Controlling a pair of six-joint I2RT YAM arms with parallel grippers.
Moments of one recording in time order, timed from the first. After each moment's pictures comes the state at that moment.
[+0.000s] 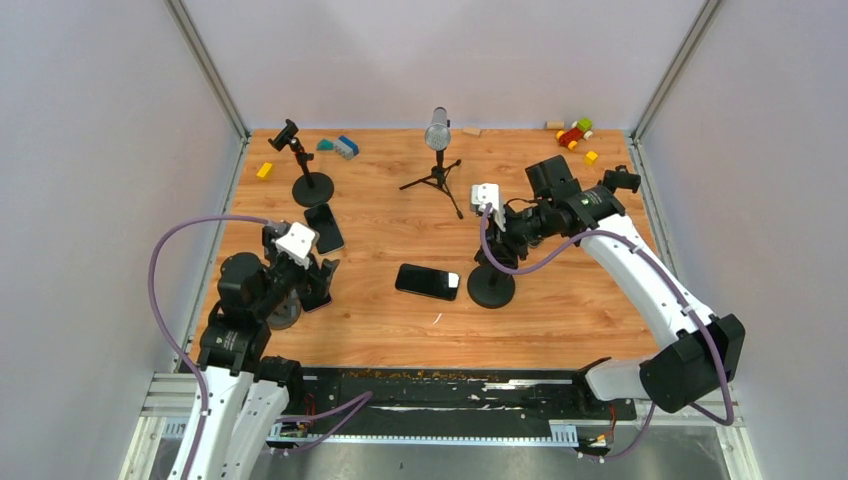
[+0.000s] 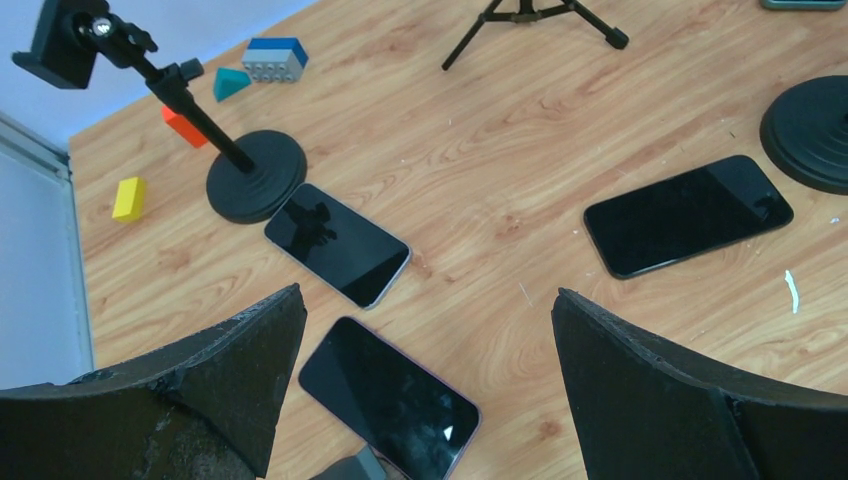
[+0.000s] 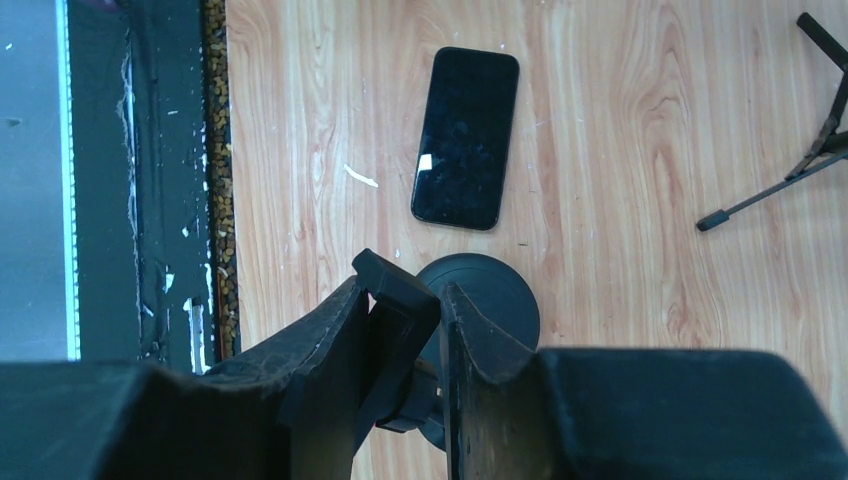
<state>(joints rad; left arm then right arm) -0.14 0.45 0.62 -0.43 0.29 0.28 0.43 1.34 1.31 -0.96 -0.78 -0.80</state>
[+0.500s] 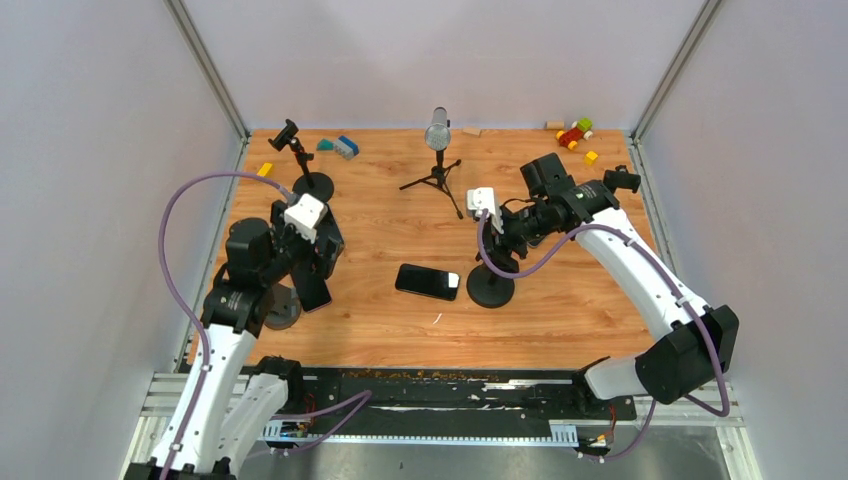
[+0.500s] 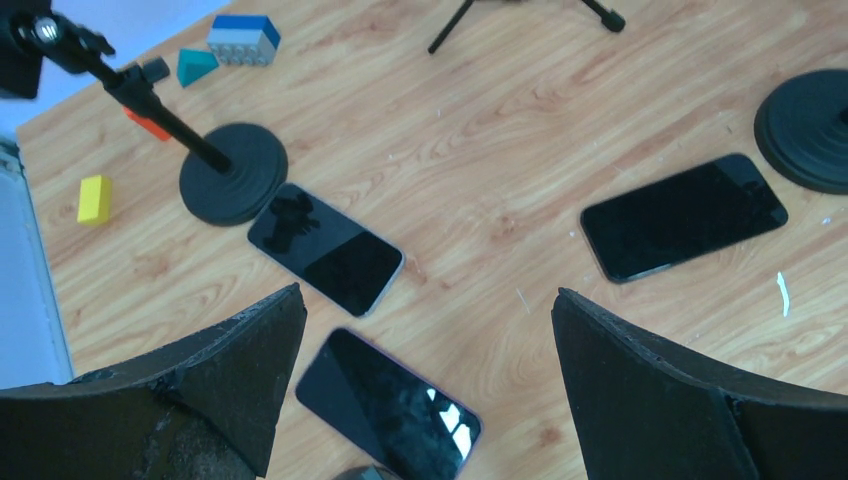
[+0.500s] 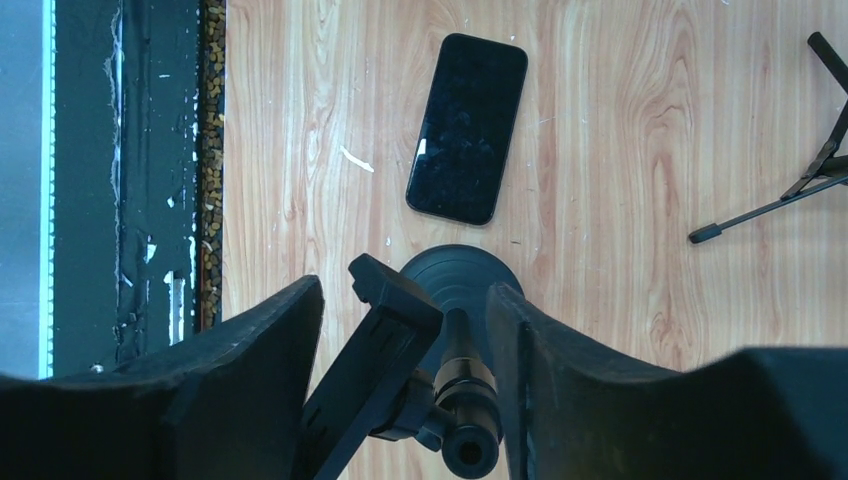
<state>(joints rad) -0.14 0.66 0.72 -0.44 0.32 0.29 0.45 1.39 1.37 -1.05 -0.77 -0.94</state>
